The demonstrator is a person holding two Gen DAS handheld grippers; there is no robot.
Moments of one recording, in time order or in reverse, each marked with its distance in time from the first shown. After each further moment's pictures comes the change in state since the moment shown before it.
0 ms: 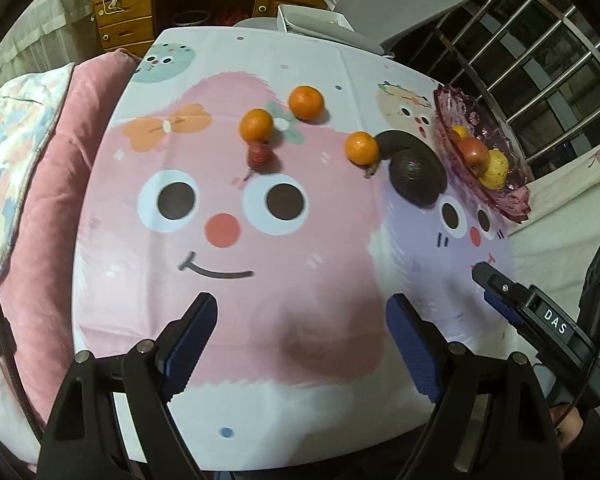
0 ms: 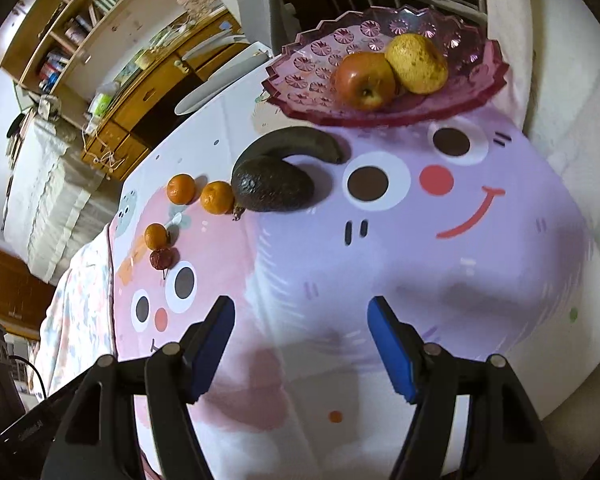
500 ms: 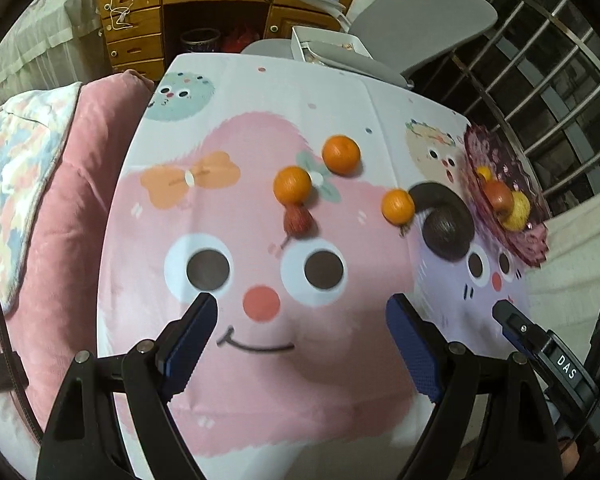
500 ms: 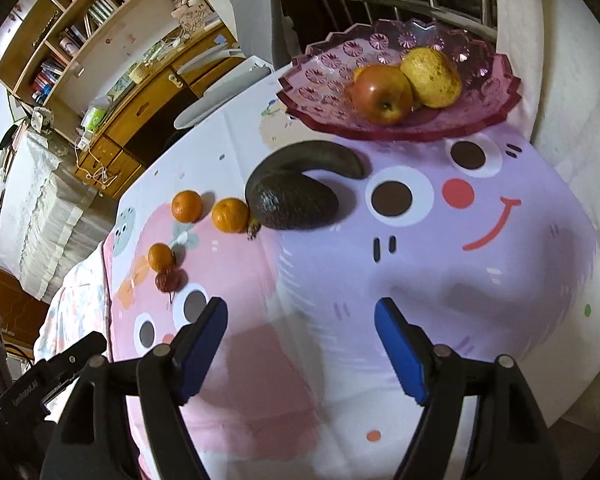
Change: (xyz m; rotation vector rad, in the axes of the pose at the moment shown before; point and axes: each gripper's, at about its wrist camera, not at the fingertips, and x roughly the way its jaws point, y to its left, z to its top) left arm 0.011 0.030 0.057 -0.011 -0.070 0.022; right arm 0.014 0.031 0.010 0.018 -0.070 -0.033
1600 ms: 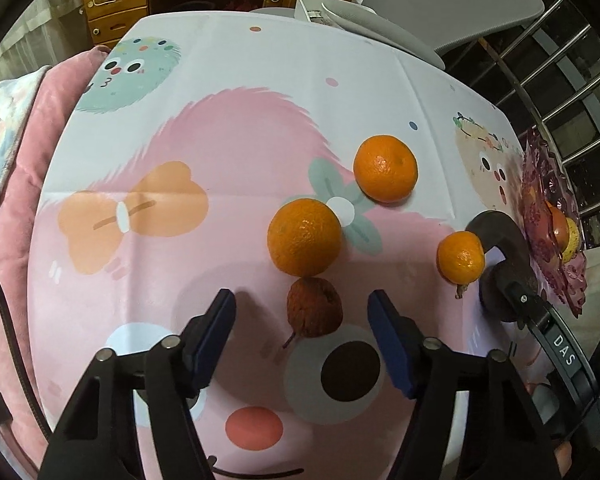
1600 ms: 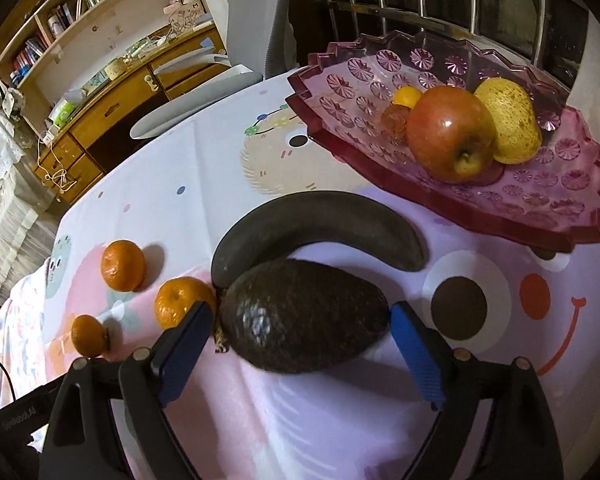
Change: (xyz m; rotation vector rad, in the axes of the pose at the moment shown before) left arm 0.128 0.004 0.058 -0.014 0.088 -0.016; right arm 0.110 0.031 0.056 -0.086 -0.094 -0.165
